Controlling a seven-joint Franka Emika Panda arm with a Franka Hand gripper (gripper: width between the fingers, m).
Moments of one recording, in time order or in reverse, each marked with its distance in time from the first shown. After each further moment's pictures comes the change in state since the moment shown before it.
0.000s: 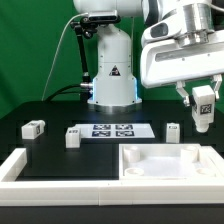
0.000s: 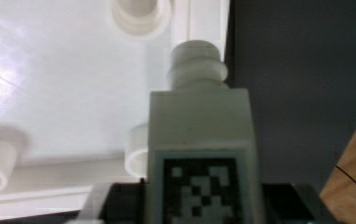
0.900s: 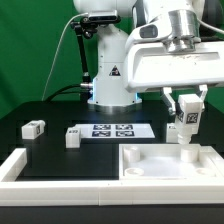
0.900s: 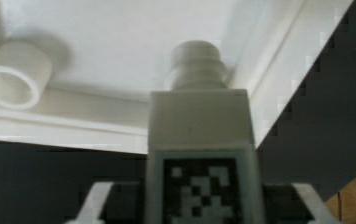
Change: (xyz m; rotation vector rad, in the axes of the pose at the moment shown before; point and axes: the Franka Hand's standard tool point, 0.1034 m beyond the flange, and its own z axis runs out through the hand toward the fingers) arm 0.030 0.040 0.009 -0.054 0.109 -0.172
